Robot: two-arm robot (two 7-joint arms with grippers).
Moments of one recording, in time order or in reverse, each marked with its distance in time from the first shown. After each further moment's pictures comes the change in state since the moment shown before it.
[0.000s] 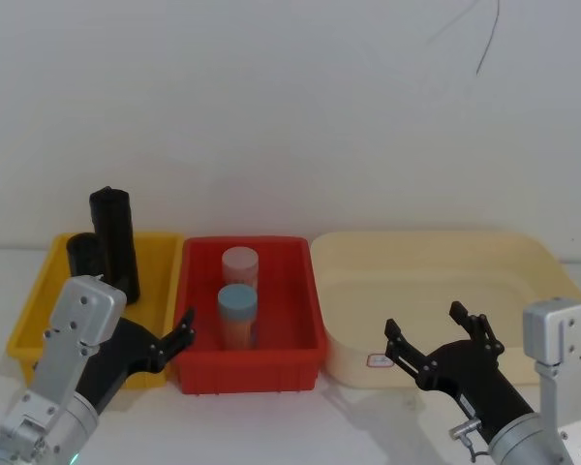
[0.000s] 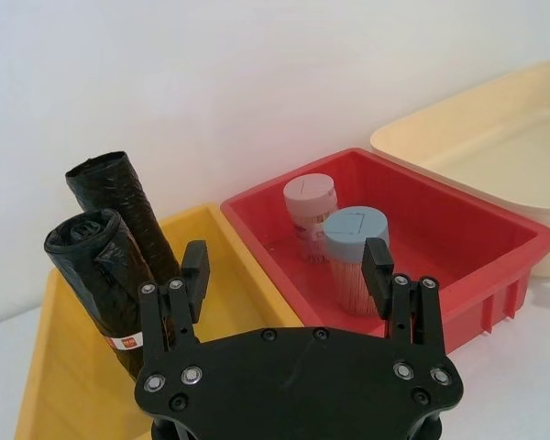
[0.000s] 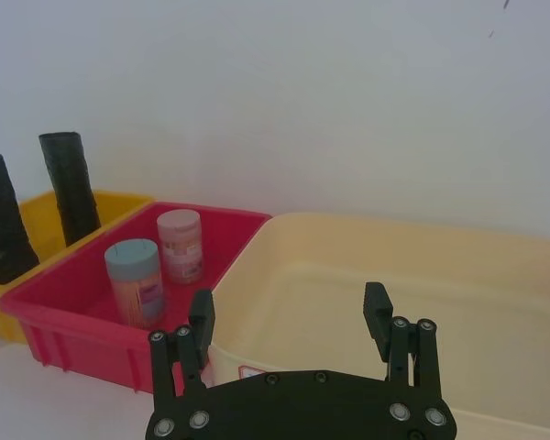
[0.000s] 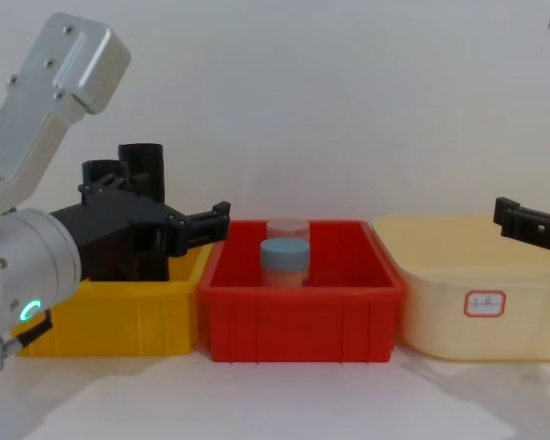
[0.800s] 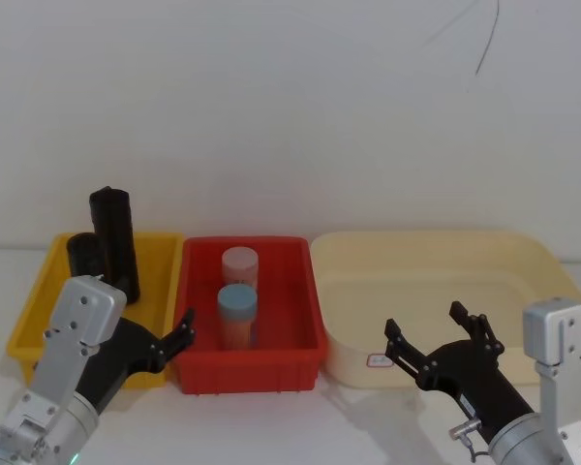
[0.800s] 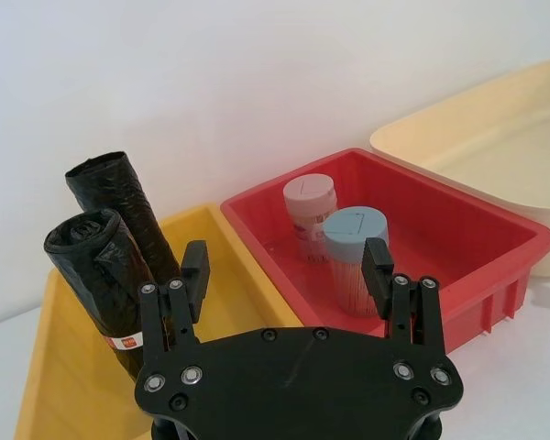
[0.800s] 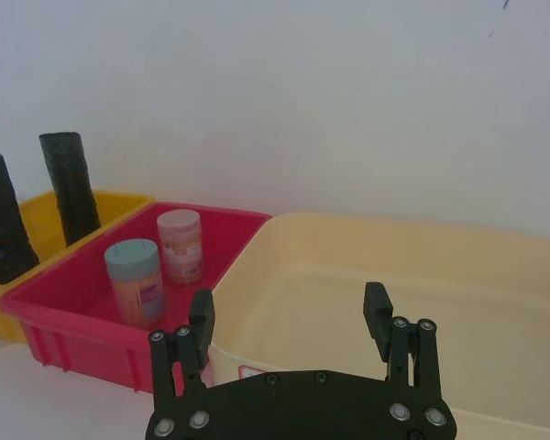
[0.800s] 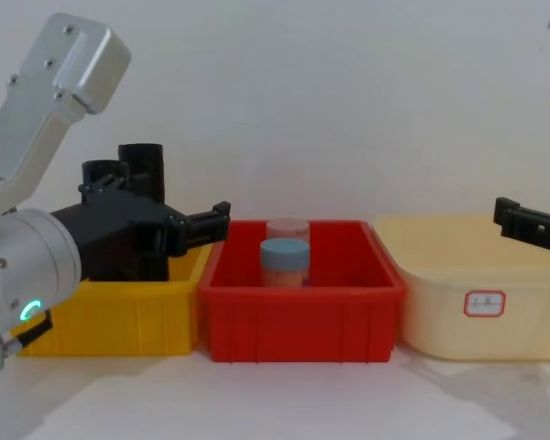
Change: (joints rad) left arm 0.000 0.000 0.000 0.000 0.000 0.000 0.000; right arm 0.000 0.000 0.000 0.000 0.000 0.000 0.000
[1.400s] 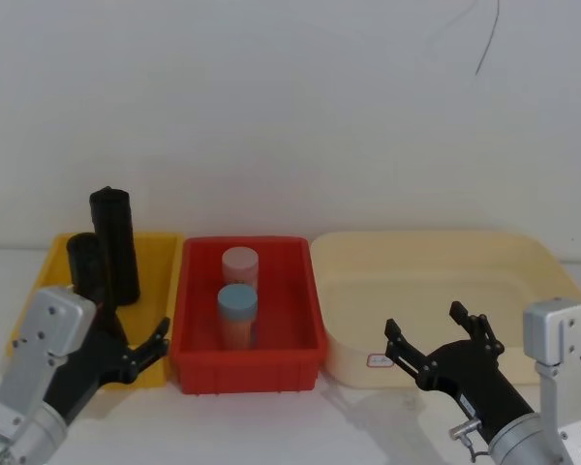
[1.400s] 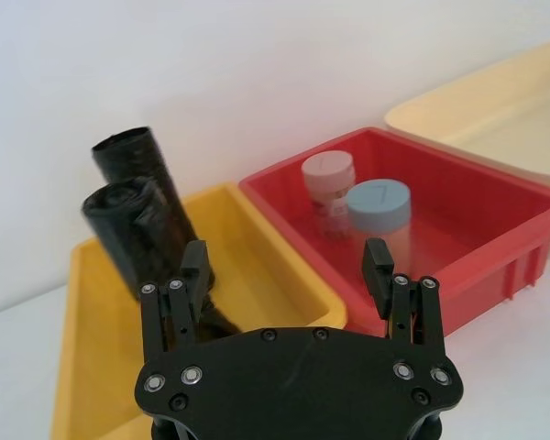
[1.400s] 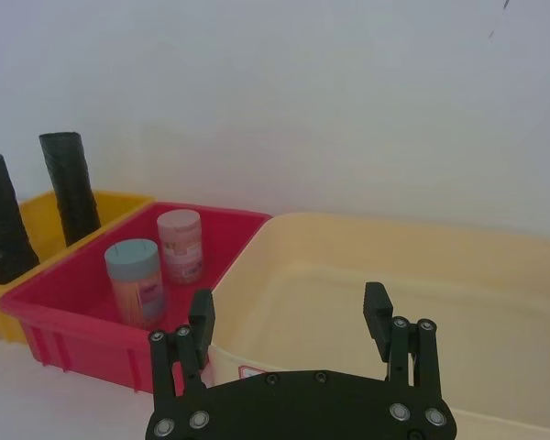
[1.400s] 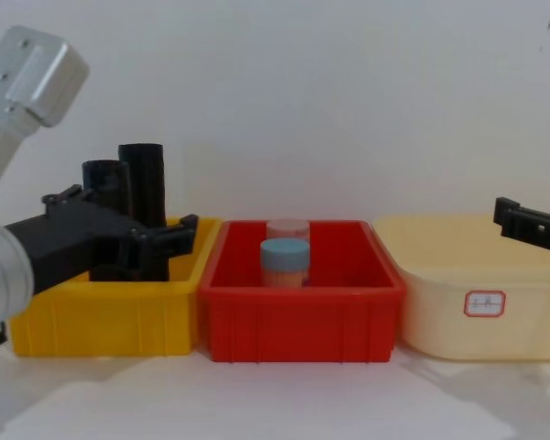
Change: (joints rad) left arm 0.034 0.044 -0.041 -0.007 -0.018 -0.013 -0.035; right arm 0.000 0.000 0.000 0.000 0.000 0.000 0.000
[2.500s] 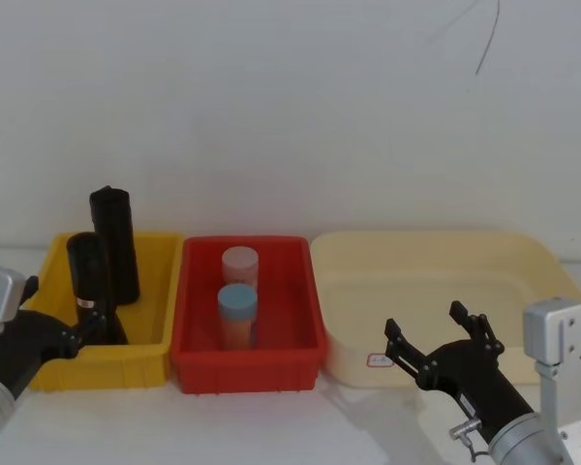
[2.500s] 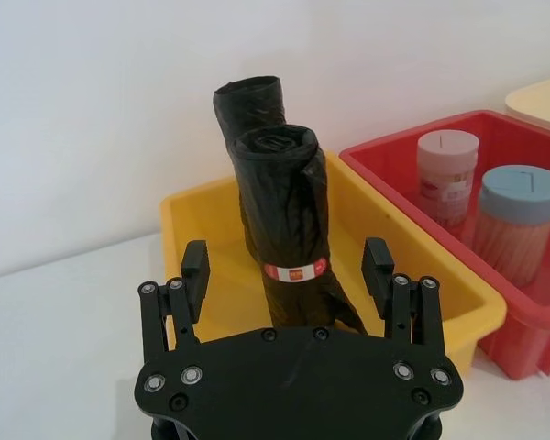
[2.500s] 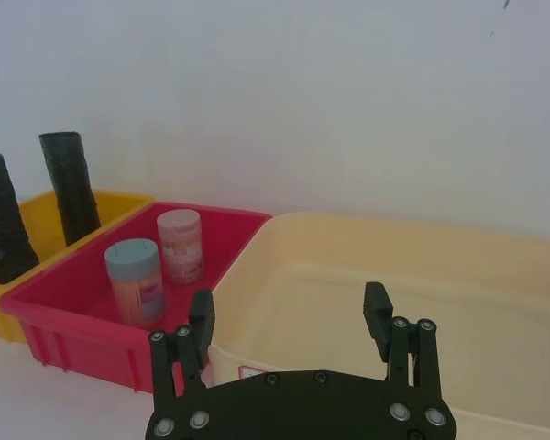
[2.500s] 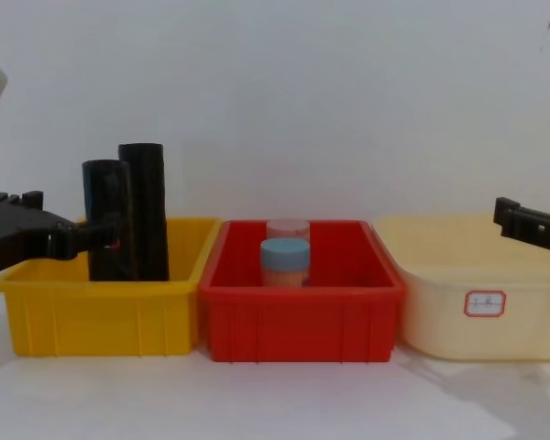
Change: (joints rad) left arm -0.053 -0.022 -0.107 0.138 -0.059 0.004 -0.022; right arm 0.000 0.000 0.000 0.000 0.000 0.000 0.000
